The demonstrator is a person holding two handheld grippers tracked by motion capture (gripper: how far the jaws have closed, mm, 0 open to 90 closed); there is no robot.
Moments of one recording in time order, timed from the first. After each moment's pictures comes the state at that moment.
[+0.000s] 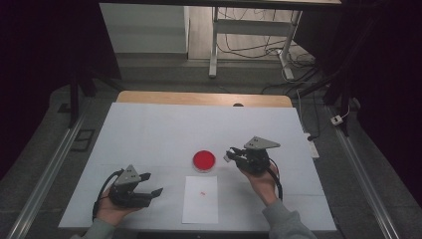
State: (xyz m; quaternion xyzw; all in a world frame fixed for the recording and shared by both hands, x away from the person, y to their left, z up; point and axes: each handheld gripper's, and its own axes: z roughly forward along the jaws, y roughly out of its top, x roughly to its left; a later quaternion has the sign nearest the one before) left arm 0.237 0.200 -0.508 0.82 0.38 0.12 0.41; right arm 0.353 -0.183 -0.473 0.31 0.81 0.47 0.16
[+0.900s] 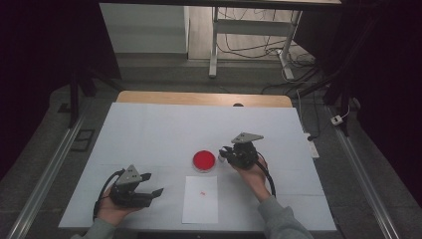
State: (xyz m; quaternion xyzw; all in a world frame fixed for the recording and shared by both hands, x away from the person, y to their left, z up) left arm 0.238 0.198 -0.509 0.82 0.38 0.12 0.40; right arm 0.385 -0.158 -0.497 0.32 0.84 0.42 0.14
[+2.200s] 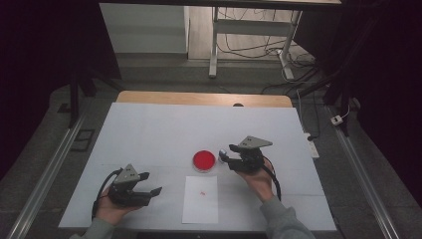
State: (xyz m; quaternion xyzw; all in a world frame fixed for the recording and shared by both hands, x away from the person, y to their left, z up) left arm 0.239 0.204 -0.510 0.82 0.39 0.12 0.41; right arm 0.363 -0.173 -0.486 0.29 0.82 0.46 0.16
